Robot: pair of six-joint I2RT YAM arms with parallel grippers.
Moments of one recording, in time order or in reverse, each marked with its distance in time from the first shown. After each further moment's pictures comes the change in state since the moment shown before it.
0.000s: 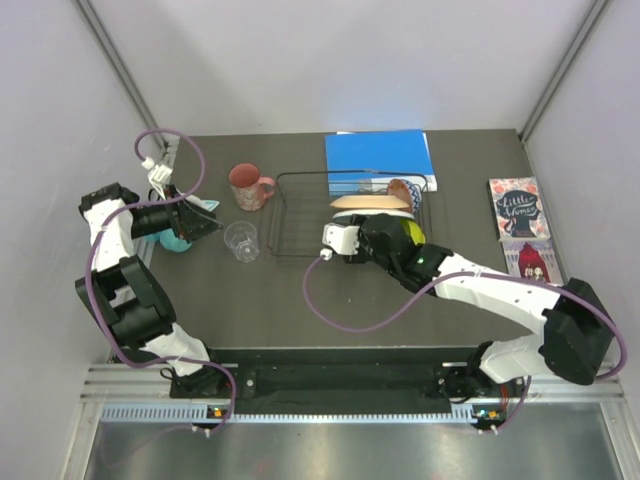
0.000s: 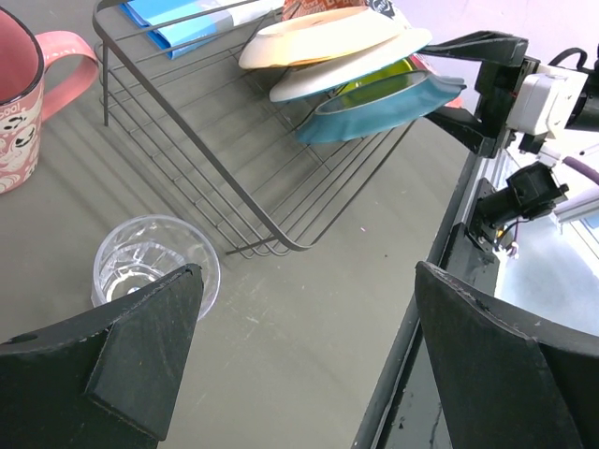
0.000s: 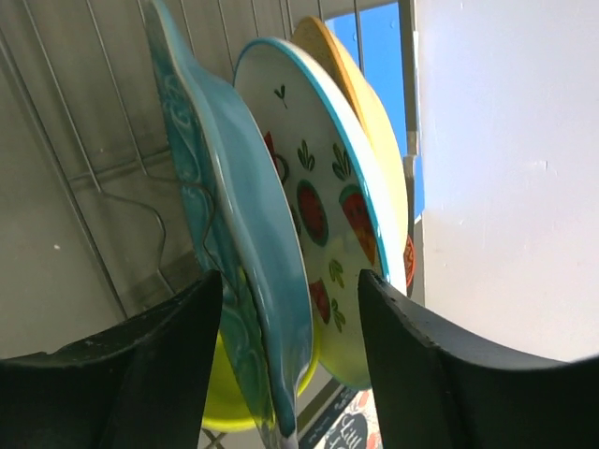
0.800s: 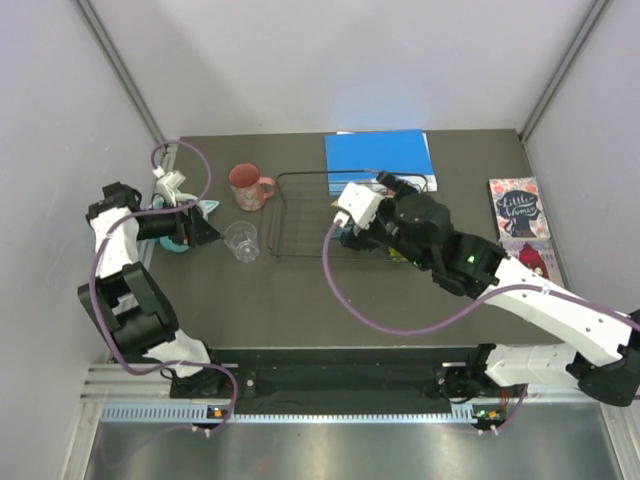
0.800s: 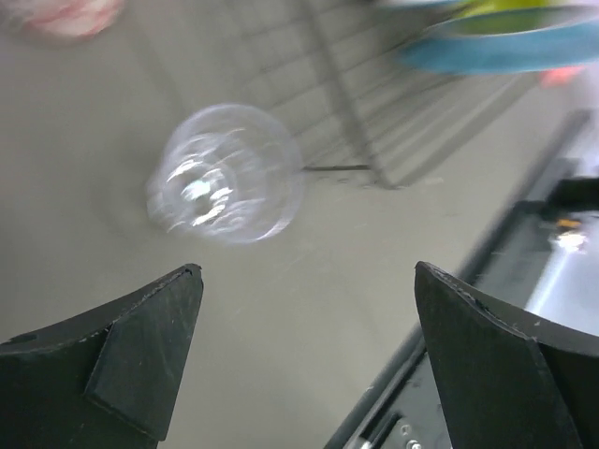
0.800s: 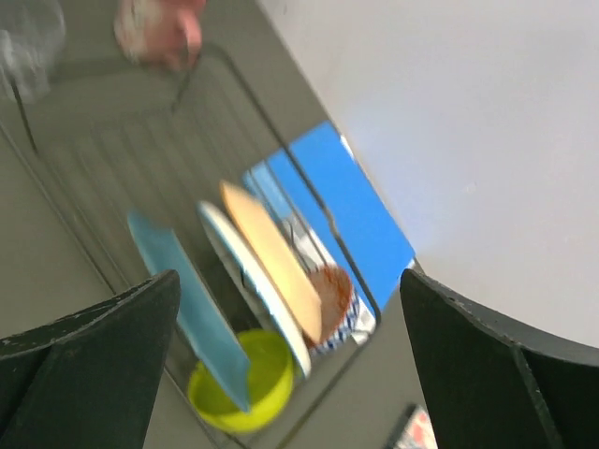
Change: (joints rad) left arm -0.009 -0.043 -0.089 0.216 -0.241 -0.267; right arm 0.108 -0.215 0.250 -0.199 0.026 0.250
